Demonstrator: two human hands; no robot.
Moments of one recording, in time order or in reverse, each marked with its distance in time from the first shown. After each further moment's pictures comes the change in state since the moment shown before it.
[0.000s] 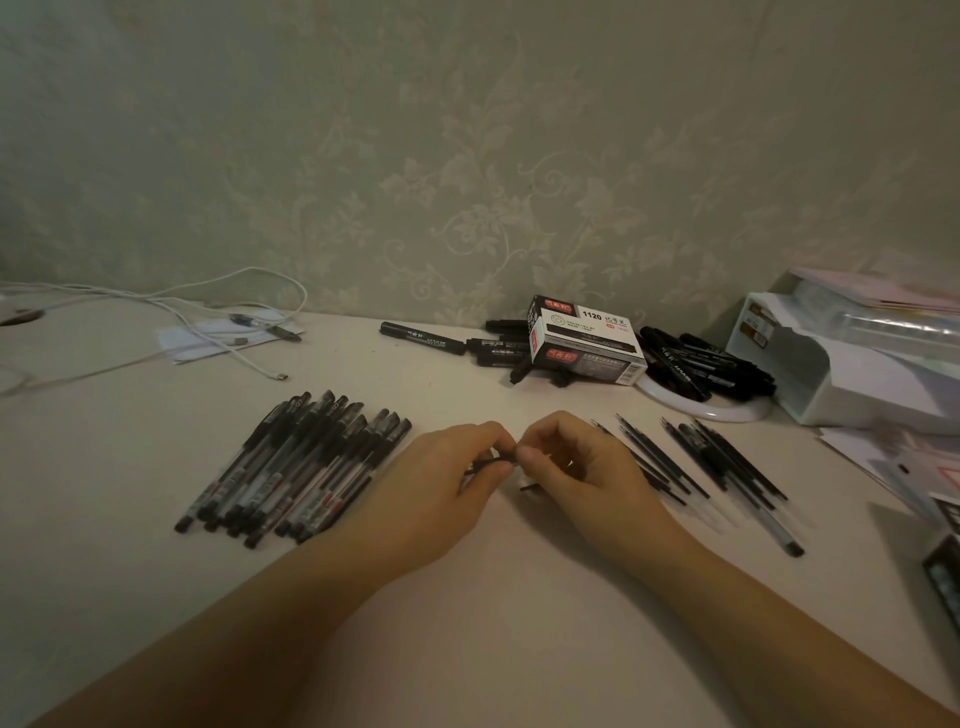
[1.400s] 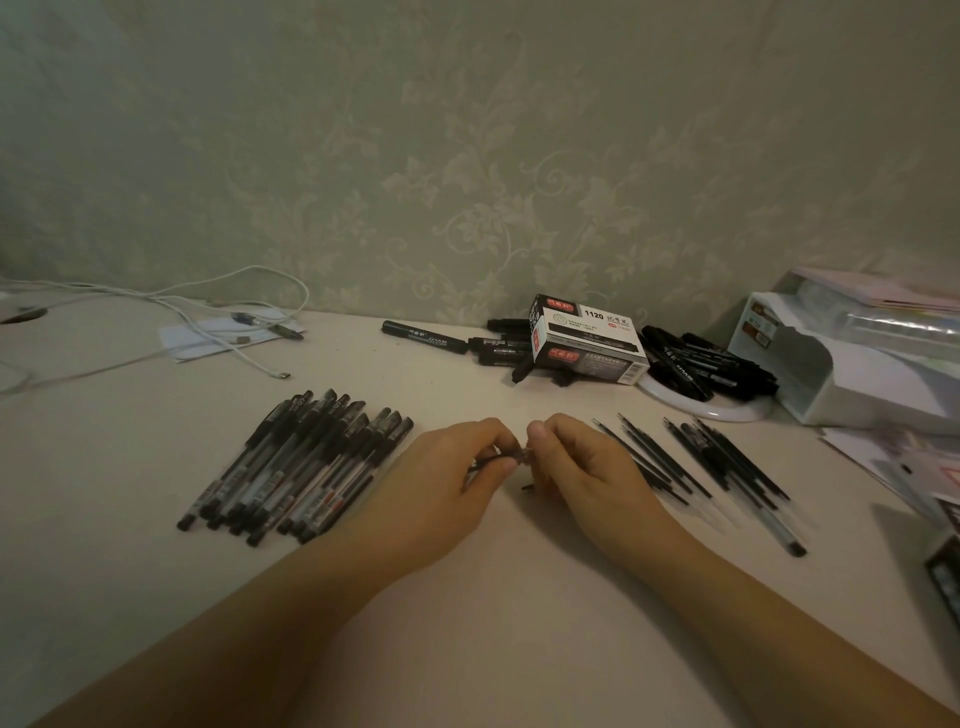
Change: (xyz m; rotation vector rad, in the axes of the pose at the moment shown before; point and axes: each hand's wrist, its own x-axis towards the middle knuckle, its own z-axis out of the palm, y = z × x) left_hand 0.000 0.003 0.000 -0.024 0.049 -0.019; right_hand 0.000 -0.006 0.003 0.025 0.003 -0.007
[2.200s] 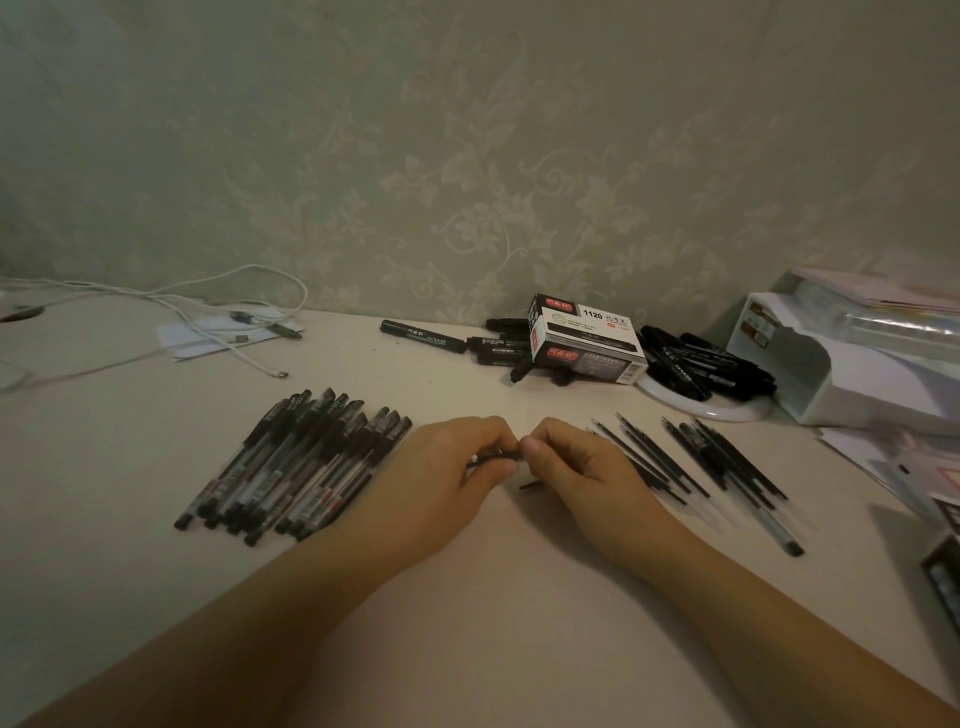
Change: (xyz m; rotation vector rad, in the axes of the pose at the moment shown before) left_hand 0.003 -0.003 -0.001 0.033 0.008 0.067; right_hand 0.001 0.002 -0.005 -0.076 -0.072 -0.011
